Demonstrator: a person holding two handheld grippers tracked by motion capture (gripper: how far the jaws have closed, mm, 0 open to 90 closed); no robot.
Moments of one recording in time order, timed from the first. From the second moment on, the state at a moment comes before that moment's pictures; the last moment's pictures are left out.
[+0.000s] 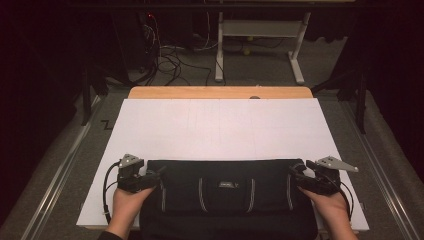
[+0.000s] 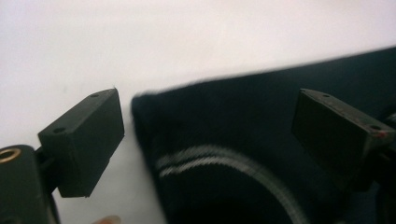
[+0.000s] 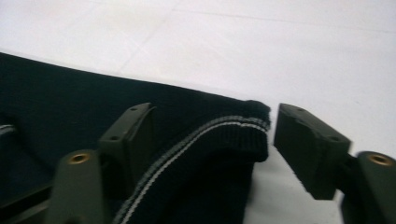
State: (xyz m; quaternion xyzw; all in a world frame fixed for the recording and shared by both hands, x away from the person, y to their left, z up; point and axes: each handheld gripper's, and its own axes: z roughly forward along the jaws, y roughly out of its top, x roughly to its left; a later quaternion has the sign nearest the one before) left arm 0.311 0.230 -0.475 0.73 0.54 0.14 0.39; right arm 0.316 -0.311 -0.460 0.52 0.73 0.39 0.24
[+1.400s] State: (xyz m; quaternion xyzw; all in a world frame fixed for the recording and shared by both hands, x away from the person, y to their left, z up) left arm 0.358 0.205 -0.443 0.76 0.49 0.19 0.38; right arm 0.347 -0.298 -0.454 0.49 0.74 0.39 0.24
